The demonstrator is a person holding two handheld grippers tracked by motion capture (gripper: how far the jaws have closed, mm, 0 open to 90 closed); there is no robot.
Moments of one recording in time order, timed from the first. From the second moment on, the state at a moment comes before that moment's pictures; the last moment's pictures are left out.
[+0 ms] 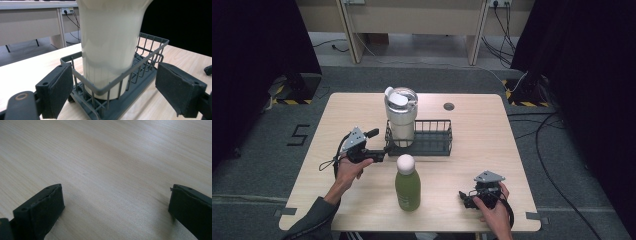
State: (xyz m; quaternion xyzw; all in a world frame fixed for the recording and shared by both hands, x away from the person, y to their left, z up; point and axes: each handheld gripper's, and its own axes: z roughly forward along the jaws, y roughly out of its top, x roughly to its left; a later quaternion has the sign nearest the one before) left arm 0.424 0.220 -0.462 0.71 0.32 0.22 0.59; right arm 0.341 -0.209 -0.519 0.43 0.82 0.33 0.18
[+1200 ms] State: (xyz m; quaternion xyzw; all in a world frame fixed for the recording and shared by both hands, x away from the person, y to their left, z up) left arm 0.384 0.244 -0.491 0.73 0.33 0.21 0.56; right arm 0.340 -0.208 -0.518 0.43 0.82 0.33 0.18
